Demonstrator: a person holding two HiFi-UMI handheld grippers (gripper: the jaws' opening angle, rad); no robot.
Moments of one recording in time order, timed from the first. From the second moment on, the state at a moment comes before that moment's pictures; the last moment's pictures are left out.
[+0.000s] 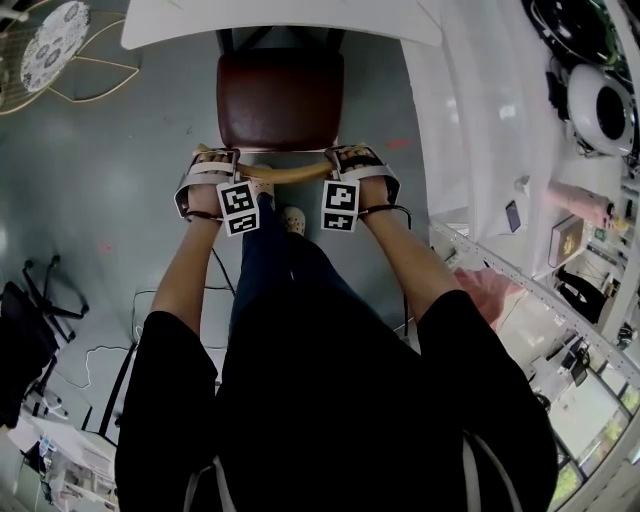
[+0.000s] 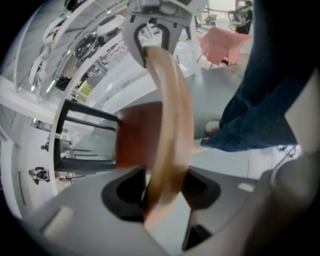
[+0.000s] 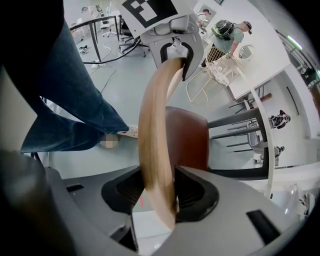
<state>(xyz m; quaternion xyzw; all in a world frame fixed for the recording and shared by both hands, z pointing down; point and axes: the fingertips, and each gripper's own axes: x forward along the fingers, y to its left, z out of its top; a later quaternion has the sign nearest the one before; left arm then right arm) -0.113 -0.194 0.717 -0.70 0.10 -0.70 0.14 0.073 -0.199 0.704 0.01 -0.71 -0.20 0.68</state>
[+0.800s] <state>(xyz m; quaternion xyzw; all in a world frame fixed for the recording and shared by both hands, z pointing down) -0.126 -0.272 0.716 -0.71 0.07 -0.68 0.16 0.060 -0.275 0.706 0.03 -0.68 -0.18 0.71</state>
